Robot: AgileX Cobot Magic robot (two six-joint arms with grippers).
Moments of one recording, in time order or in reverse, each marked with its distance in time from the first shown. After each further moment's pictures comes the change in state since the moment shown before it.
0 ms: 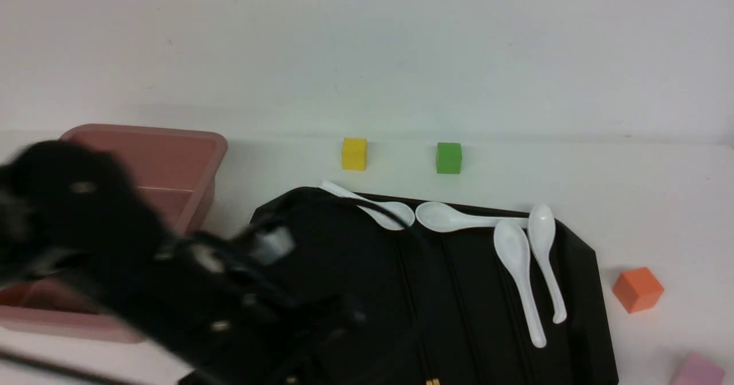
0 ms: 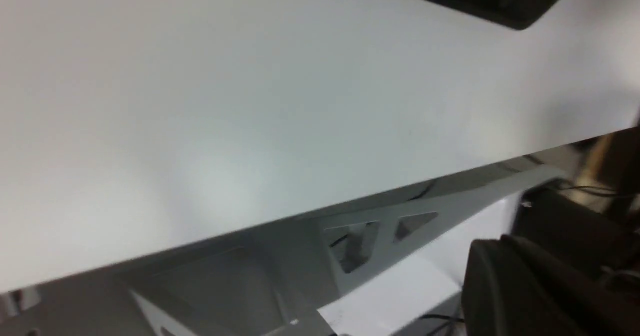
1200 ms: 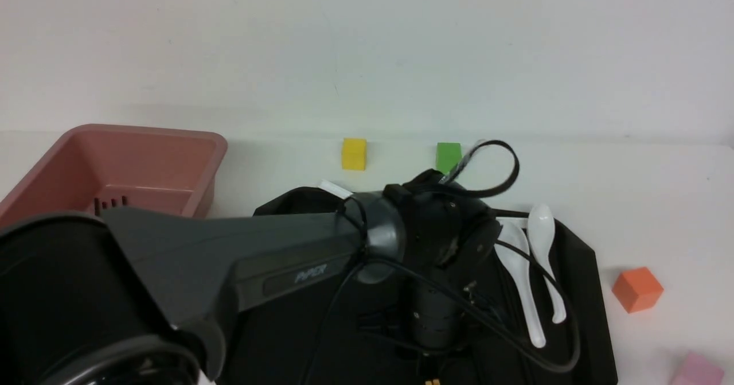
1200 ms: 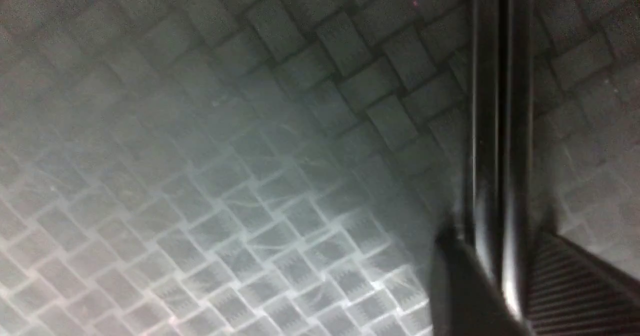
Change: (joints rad) right arm 0.000 0.000 0.000 0.000 0.000 0.000; left arm -0.290 0.780 -0.717 0.691 0.058 -0.584
